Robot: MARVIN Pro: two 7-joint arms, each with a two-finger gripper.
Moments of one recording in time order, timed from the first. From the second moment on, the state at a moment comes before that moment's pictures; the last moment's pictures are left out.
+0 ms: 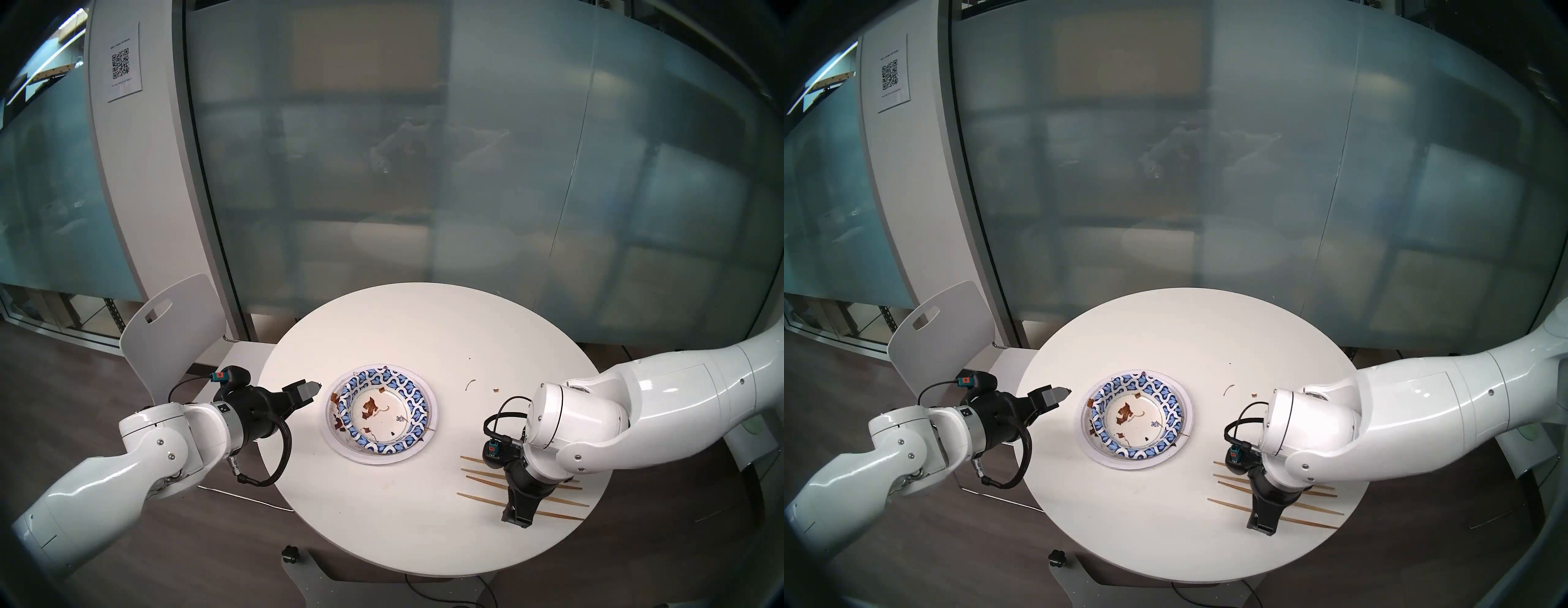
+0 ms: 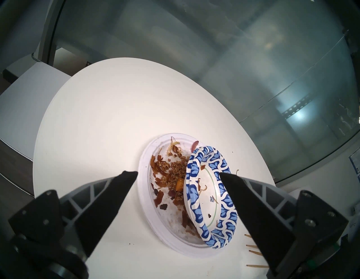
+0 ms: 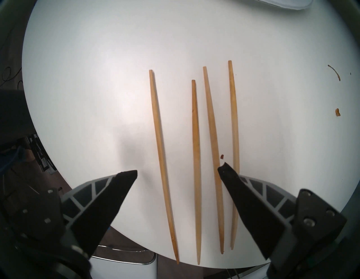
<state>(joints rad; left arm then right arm) 1.91 -0.62 -1.44 -2.12 -1.60 0.28 0.31 0.12 -0.61 -0.76 -2.13 1.39 0.96 -0.26</state>
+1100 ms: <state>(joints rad) 1.91 -0.62 -1.44 -2.12 -1.60 0.27 0.31 0.16 -0.70 -0.86 -2.05 1.47 0.96 -0.38</state>
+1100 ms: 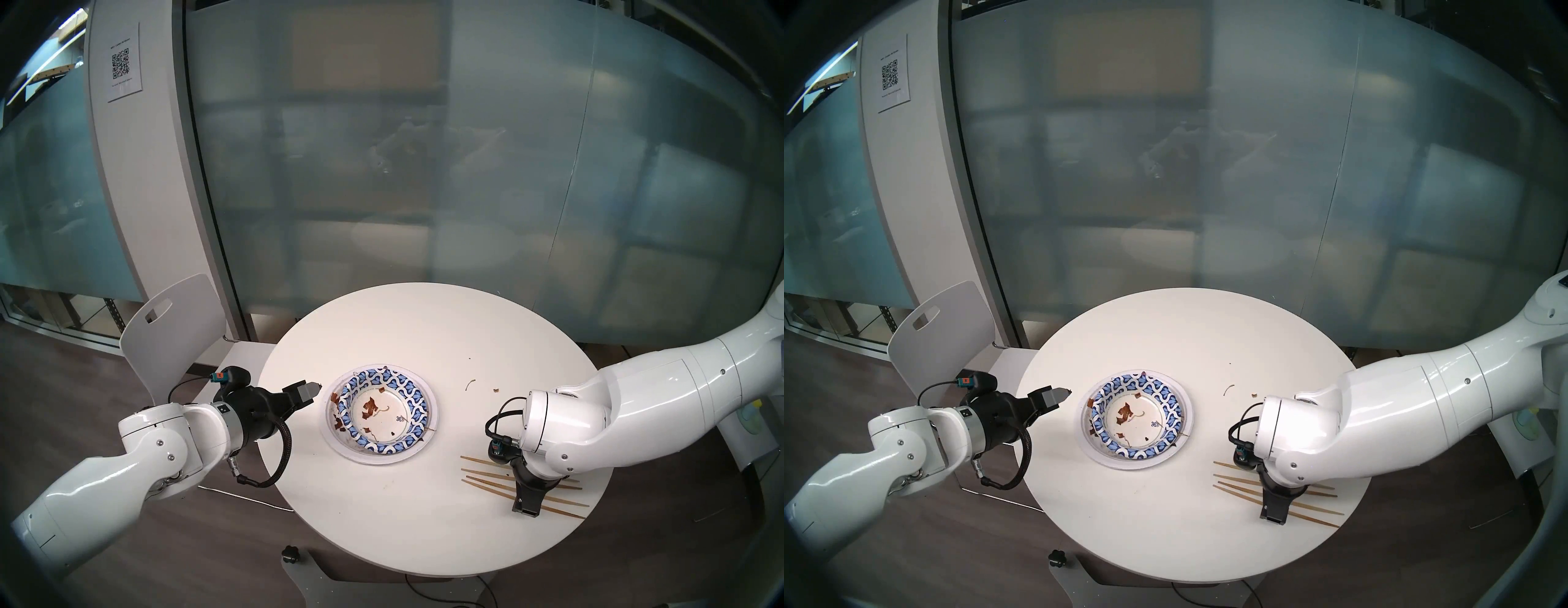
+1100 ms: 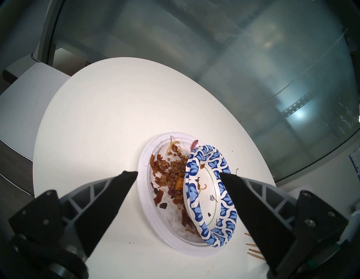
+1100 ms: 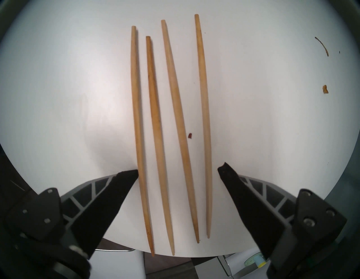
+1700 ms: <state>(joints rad) 1.91 -0.62 -1.44 -2.12 -1.61 0.27 0.31 0.20 -0.71 -0.90 -1.97 1.34 0.91 -0.10</state>
